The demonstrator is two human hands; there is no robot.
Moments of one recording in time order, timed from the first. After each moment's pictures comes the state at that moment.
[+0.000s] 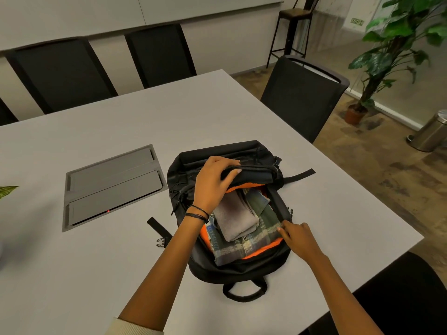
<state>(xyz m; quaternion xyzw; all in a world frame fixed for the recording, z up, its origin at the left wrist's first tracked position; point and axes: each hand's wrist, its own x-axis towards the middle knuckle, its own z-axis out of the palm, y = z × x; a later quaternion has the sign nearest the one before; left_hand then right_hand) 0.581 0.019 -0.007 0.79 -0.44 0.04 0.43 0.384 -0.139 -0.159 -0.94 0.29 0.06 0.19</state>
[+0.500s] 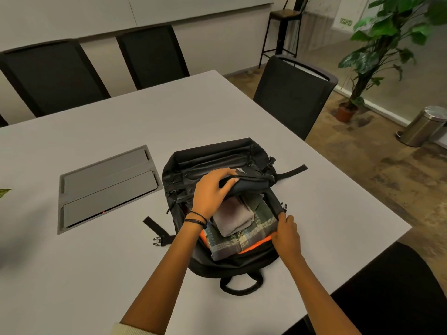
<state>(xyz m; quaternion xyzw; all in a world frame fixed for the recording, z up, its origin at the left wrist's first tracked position) 0.564 0.026 -0.026 0.80 -0.43 -0.03 0.41 0.393 -0.101 -0.174 -0.87 0.46 -0.01 0.19</state>
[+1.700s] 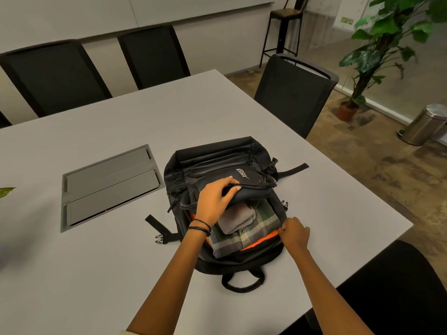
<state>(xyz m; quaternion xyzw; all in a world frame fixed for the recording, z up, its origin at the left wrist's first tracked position) 0.549 0.035 -0.041 0.81 -0.42 -0.07 0.41 0.387 -0.116 -0.171 -0.84 0.51 0.02 0.18</state>
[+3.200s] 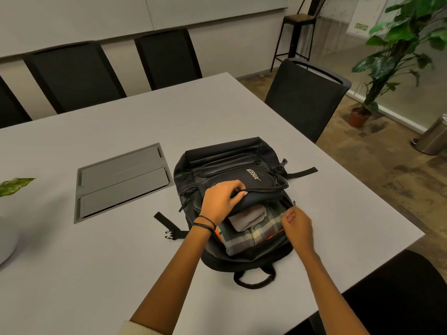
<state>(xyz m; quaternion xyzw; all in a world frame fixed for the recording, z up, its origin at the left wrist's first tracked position) 0.555 0.044 -0.040 0.84 -0.47 -0.02 0.28 0.388 -0.102 -0.130 -0.79 0.44 -0.20 0.39</state>
